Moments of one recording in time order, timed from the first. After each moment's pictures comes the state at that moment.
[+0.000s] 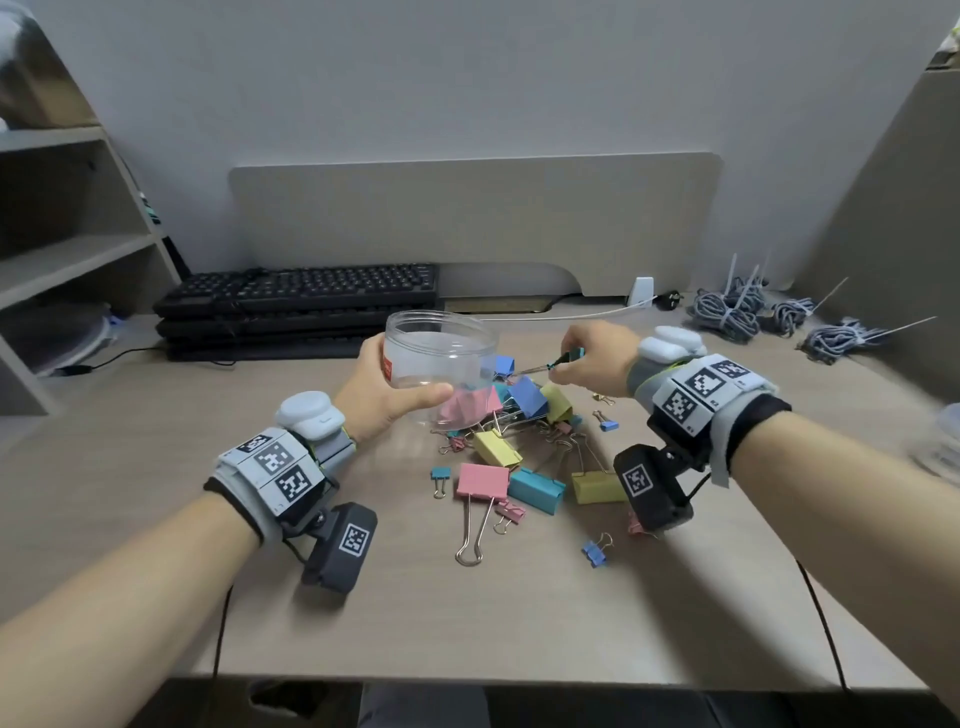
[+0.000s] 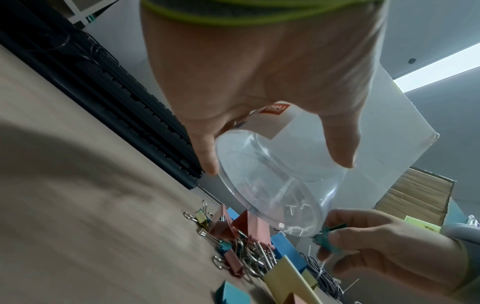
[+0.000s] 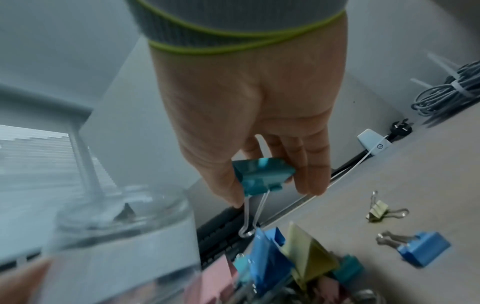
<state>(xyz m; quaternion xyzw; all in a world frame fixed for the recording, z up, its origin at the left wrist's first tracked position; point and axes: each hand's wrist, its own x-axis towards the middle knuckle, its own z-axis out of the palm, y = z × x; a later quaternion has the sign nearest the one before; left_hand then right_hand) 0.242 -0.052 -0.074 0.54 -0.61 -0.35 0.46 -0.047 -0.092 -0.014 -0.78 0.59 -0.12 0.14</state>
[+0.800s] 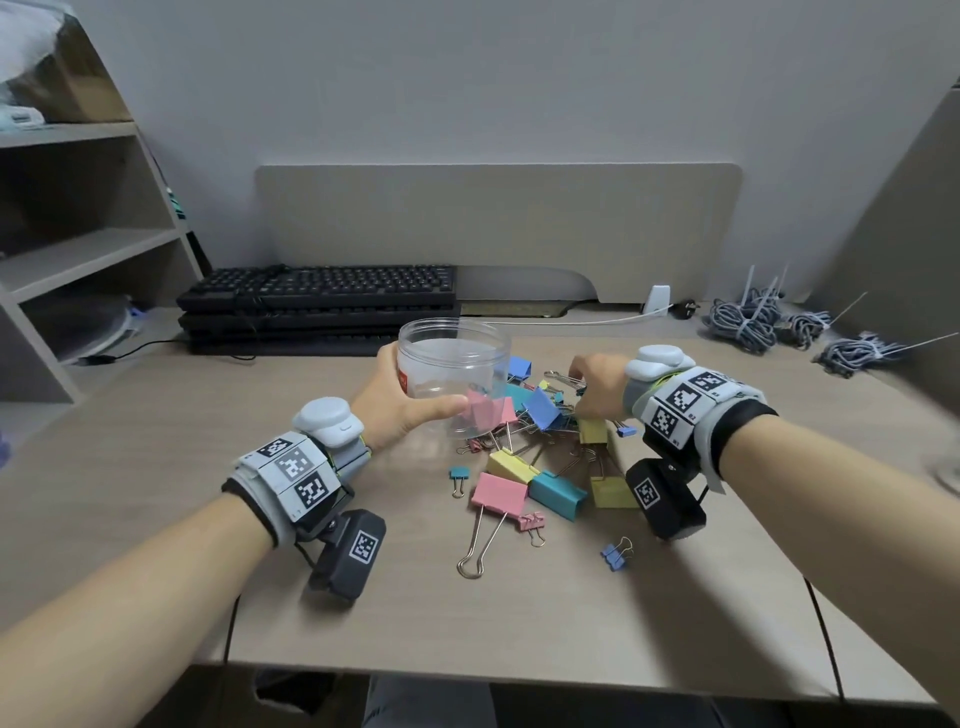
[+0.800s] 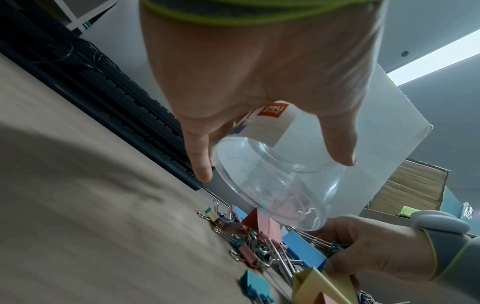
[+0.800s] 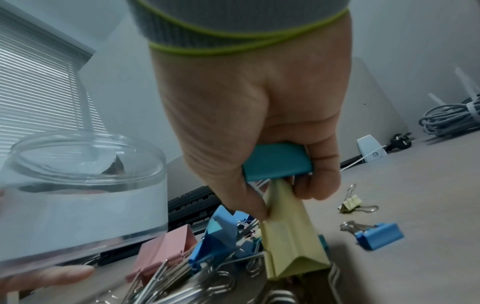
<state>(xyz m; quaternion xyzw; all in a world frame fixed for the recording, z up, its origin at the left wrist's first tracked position) 0.239 -0.023 -0.067 0.57 -0.59 -0.34 0.45 -0.025 -0.103 -0.033 -0.80 0.60 0.06 0.07</state>
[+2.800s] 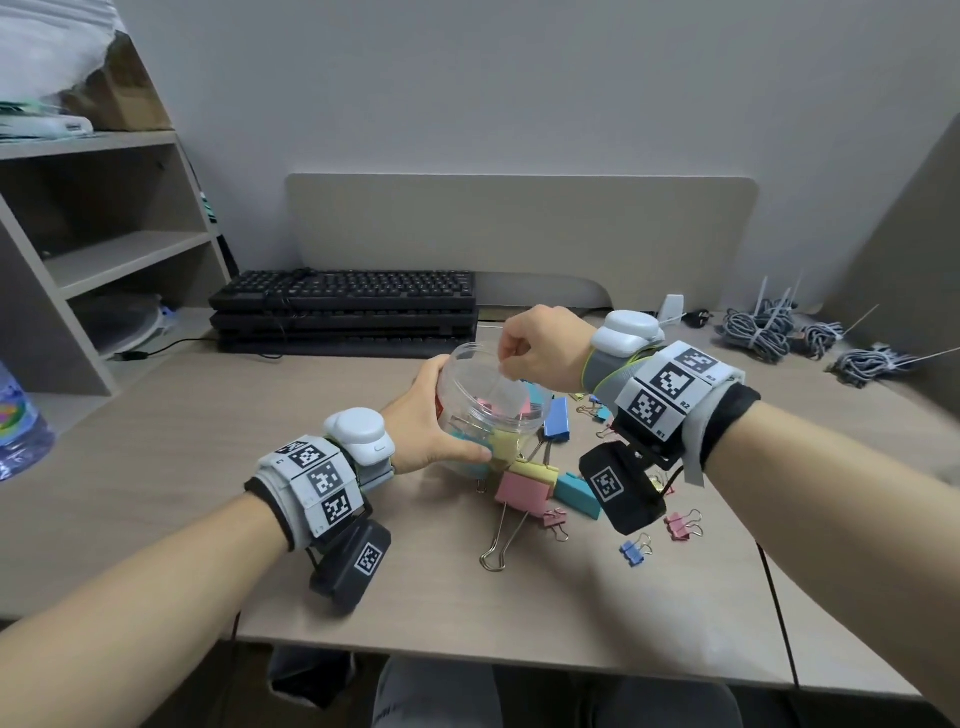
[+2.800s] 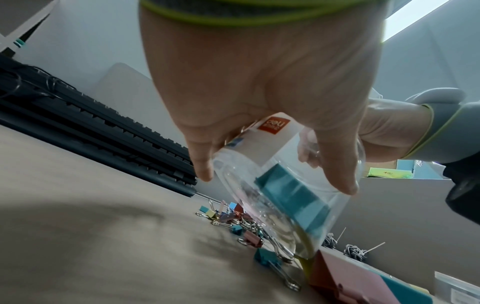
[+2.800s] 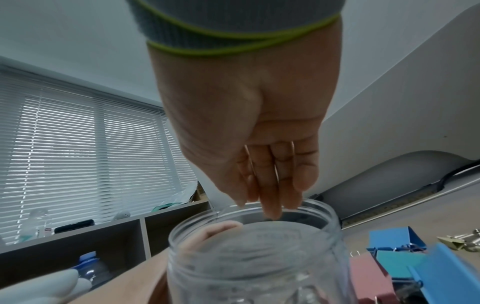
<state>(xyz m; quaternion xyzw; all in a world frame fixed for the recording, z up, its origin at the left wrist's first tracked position) 0.231 0.013 -0.059 0.59 -0.68 -0.29 0.33 0.044 -0.040 0.028 -0.88 0.44 -0.14 0.10</state>
